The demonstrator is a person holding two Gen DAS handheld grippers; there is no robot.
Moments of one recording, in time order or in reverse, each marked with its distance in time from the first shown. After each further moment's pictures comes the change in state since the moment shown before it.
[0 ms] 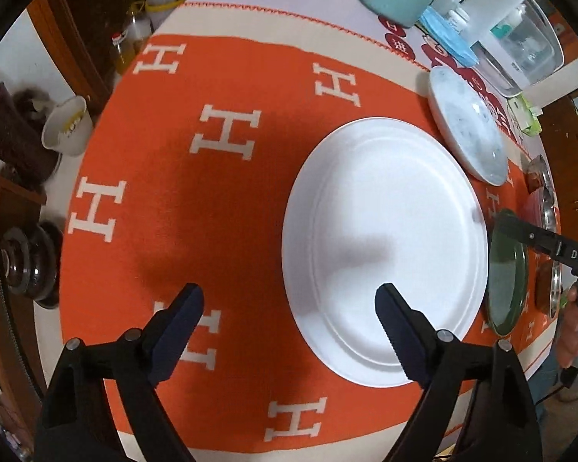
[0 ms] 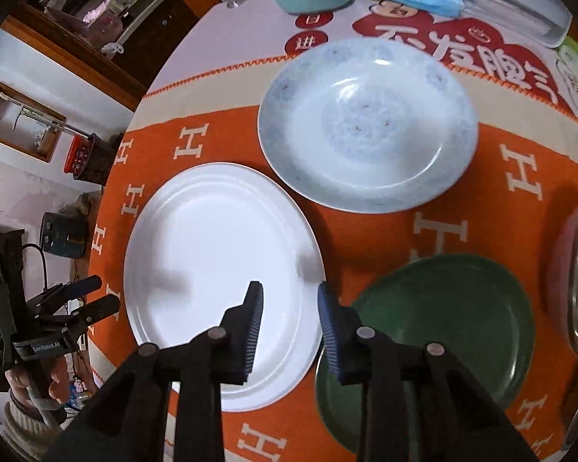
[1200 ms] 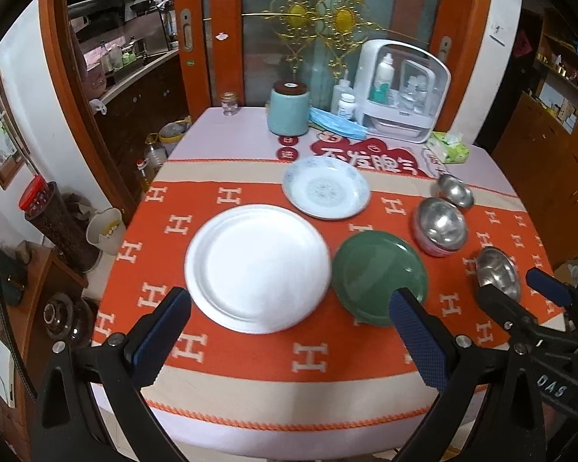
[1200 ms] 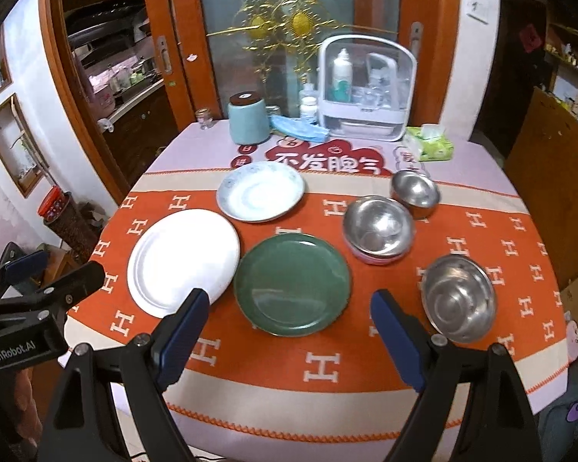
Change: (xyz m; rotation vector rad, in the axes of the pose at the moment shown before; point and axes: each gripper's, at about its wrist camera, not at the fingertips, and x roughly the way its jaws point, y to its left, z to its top) left arm -0.192 -0.218 -0.156 0.151 -0.476 0.180; right arm -0.217 0.008 -0.195 -0.032 -0.495 -0.298
